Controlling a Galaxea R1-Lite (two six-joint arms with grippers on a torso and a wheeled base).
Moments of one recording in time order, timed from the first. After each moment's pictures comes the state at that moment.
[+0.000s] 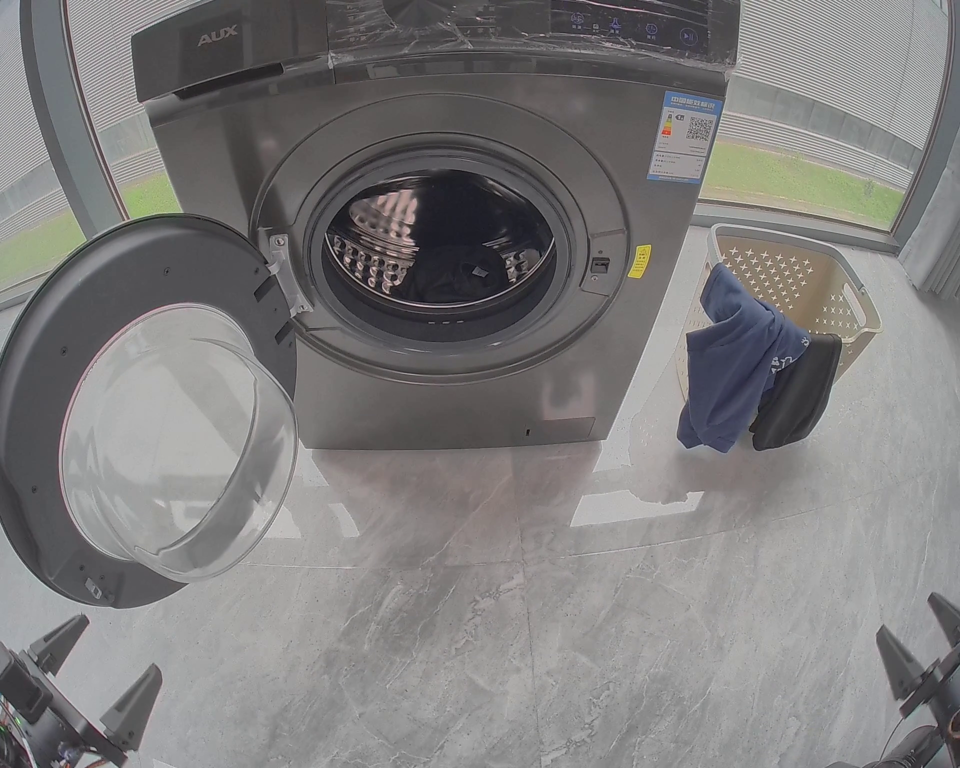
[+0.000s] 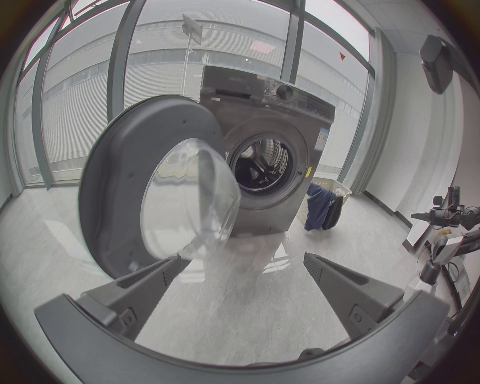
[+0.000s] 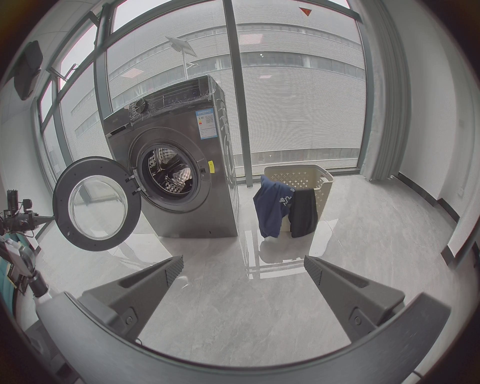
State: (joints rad) left arm -0.31 0.41 -0.02 -0.29 0.07 -0.07; right arm 0.15 0.33 -0.02 -0.21 -0.07 0.08
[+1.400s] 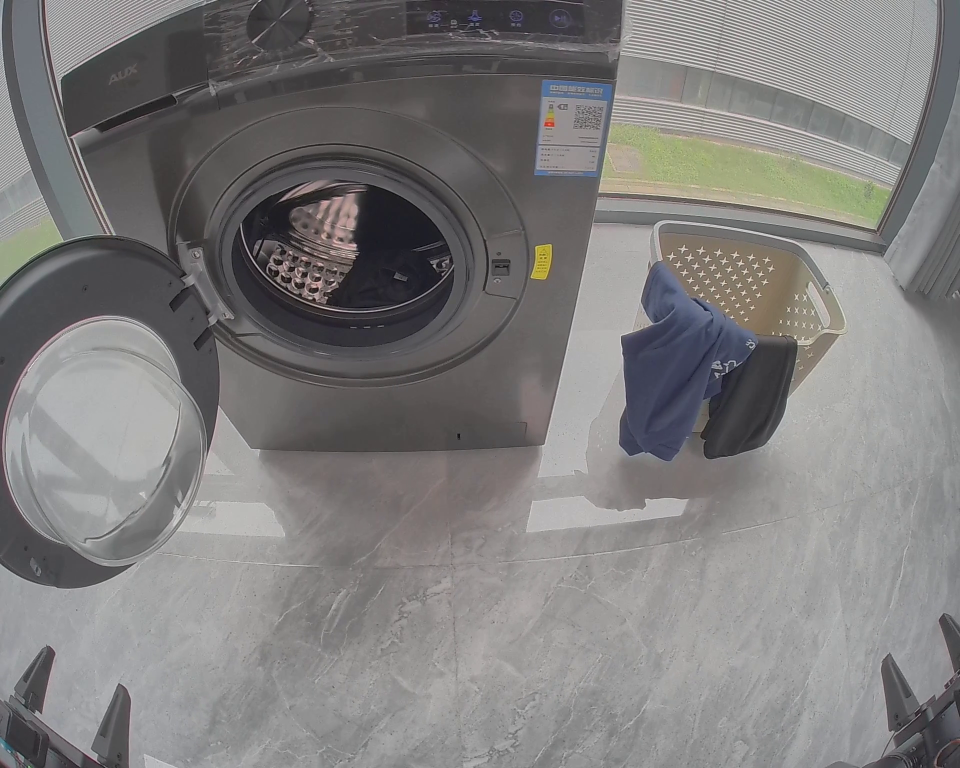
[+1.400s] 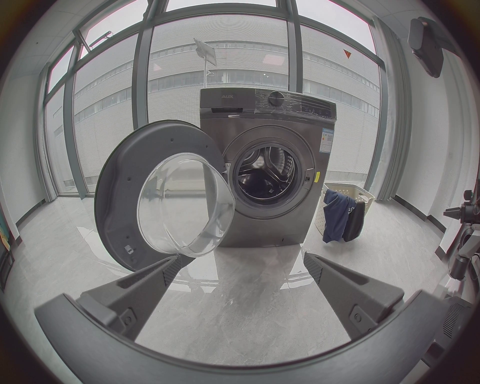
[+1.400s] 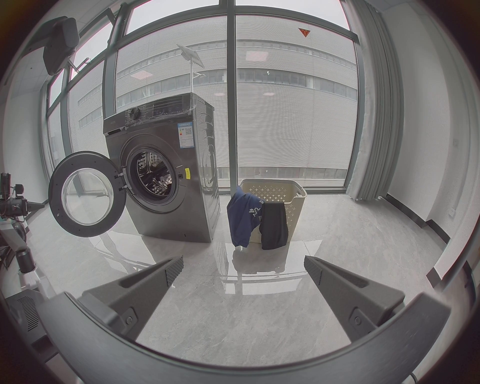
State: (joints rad) left arm 0.00 0.01 -0.02 0.01 -0.01 -0.02; right arm -0.01 0.01 -0.02 0.01 0.04 -0.02
